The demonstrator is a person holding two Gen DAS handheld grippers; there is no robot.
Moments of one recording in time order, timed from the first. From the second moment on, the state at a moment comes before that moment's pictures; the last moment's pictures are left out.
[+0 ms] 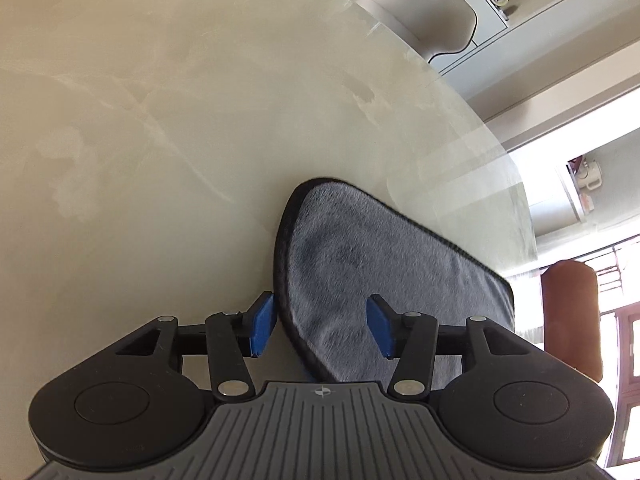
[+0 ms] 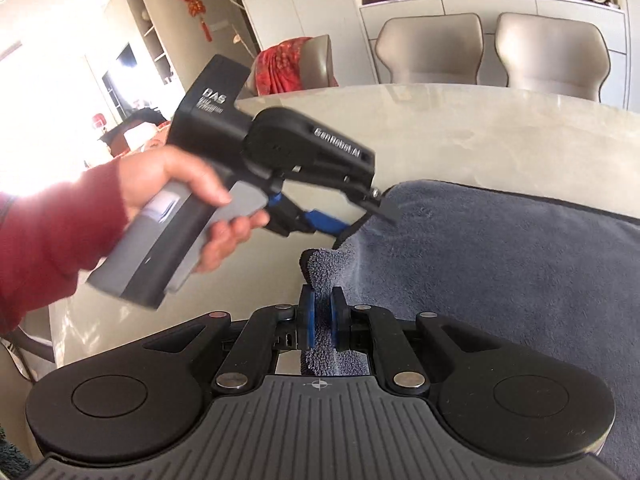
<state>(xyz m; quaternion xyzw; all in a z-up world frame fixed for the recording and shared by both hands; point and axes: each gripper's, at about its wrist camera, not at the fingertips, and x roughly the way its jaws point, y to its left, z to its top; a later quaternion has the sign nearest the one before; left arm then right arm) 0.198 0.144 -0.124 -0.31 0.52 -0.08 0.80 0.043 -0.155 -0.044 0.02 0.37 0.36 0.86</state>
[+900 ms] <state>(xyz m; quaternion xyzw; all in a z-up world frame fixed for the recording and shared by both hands) 0.227 -0.006 -0.063 -0.17 0.47 -0.21 0.84 0.059 -0.260 -0.053 0.15 0.36 0.22 0.89</state>
